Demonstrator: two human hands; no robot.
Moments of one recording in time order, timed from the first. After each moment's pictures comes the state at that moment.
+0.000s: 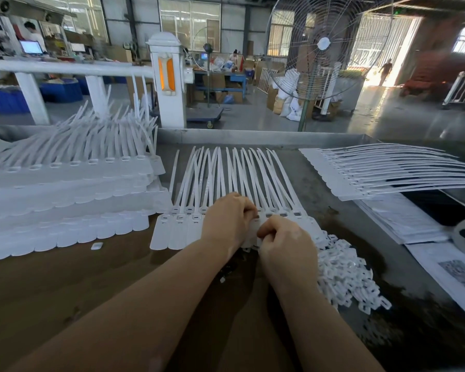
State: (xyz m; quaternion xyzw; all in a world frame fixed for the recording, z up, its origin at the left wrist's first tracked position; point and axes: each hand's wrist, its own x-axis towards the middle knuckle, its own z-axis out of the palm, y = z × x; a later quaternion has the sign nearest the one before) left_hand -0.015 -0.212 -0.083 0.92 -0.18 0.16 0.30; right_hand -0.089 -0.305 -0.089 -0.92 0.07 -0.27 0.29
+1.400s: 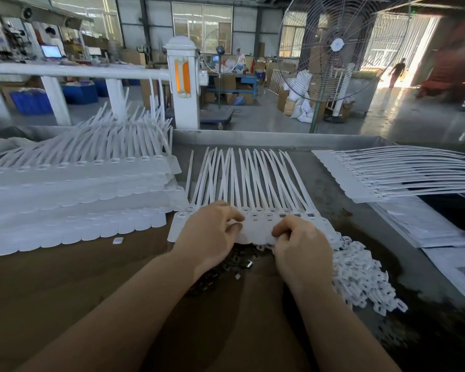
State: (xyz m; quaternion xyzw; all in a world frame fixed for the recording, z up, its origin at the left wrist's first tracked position) left_hand -0.053 -0.154 -0.069 0.93 -0.20 0.11 0.29; right_hand -0.091 -0.303 -0.086 -0.91 0.09 -0.25 0.31
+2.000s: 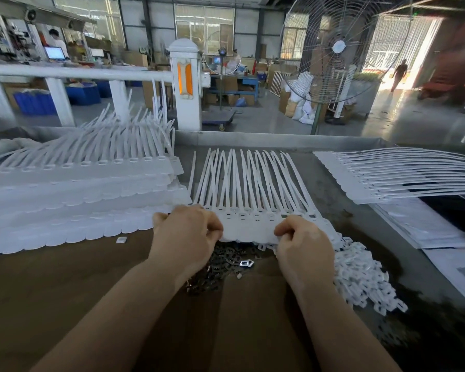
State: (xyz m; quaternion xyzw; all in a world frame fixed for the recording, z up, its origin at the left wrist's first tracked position) left_hand -0.071 -0.127 -0.061 0.97 -0.10 0.16 0.17; right_hand -0.092 -0.301 -0.087 -0.91 0.09 -0.27 0.31
